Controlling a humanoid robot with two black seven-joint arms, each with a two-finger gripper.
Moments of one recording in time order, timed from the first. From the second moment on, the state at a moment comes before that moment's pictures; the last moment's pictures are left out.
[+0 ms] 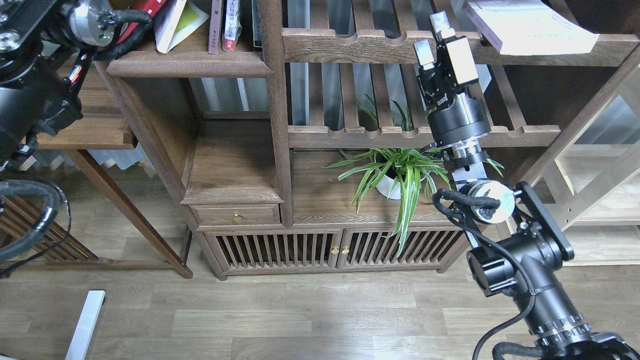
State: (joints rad) left arm -1.26 0.23 -0.93 -0.72 0.71 0.18 -0.10; right arm 0.41 -0.04 1.33 1.25 0.10 0.48 0.07
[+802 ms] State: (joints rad) left arm -1.21 0.32 -0.93 -0.81 0.49 -0.33 -0.44; right arm 0.35 -0.04 1.42 1.26 0.10 0.52 0.07
